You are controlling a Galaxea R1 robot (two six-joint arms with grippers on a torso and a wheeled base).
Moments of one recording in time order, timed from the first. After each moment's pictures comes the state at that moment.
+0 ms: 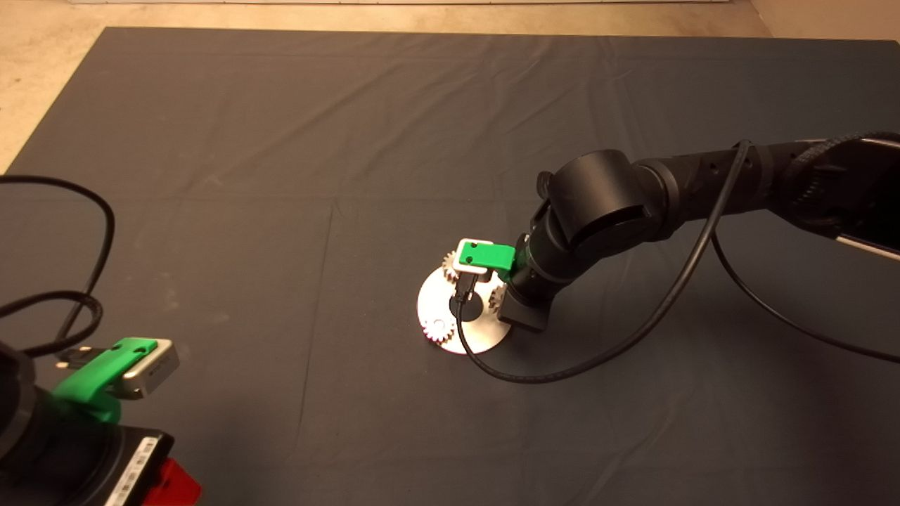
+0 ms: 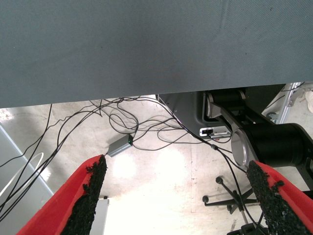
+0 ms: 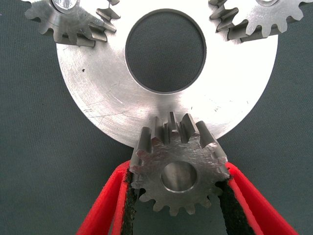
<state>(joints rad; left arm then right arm) -0.52 1.90 -0.32 -0.02 1.53 -1.49 0.30 2.77 -1.00 -0.42 -1.53 0.56</state>
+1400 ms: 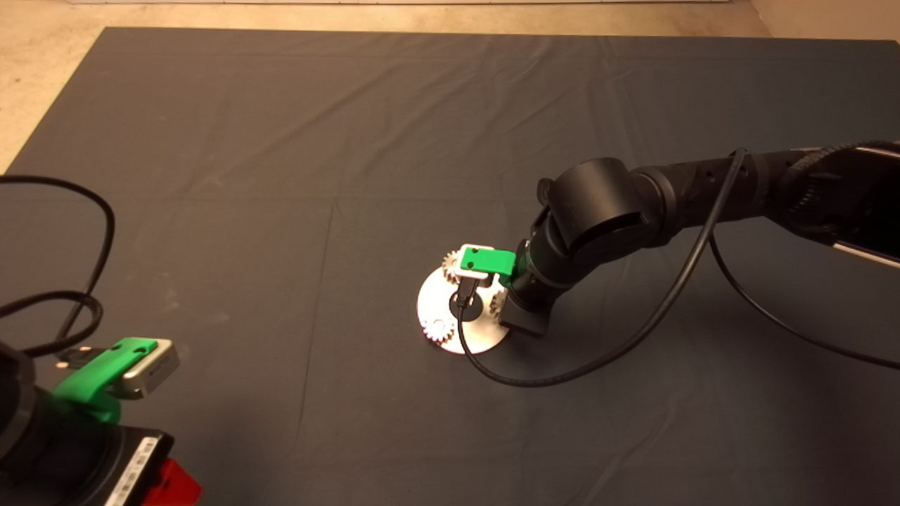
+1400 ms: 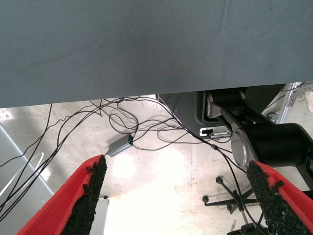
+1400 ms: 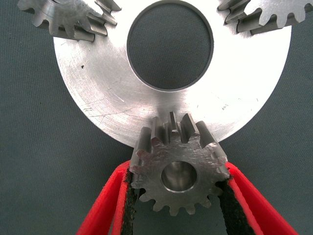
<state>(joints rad) -0.52 1.90 -0.32 -0.02 1.53 -1.49 0.28 2.76 -1.01 -0.43 -1.53 0.56</state>
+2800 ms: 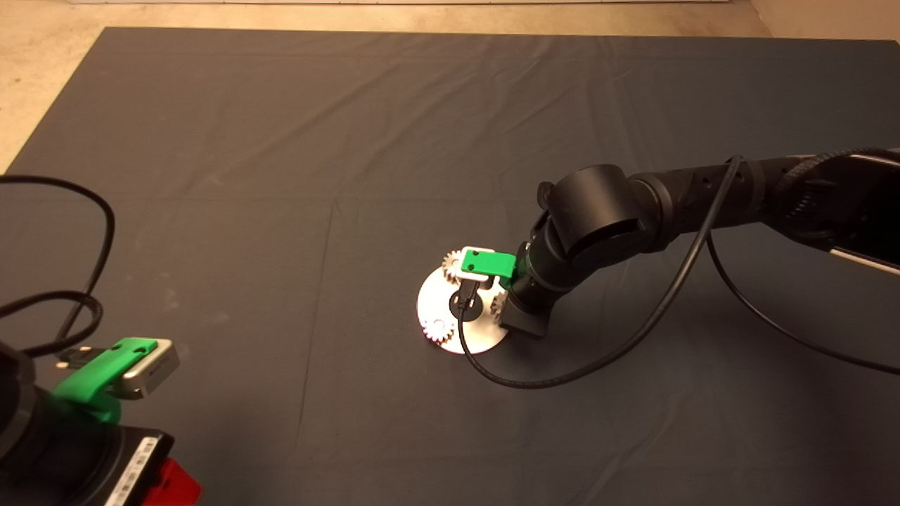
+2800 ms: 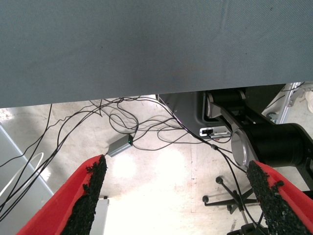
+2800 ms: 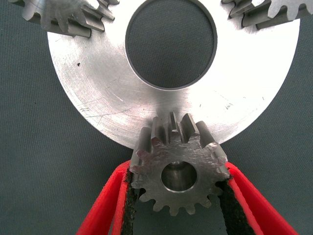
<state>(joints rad) -0.52 1.90 -0.32 -0.02 1.53 -1.49 0.26 2.76 -1.01 -0.45 -1.54 0.56</state>
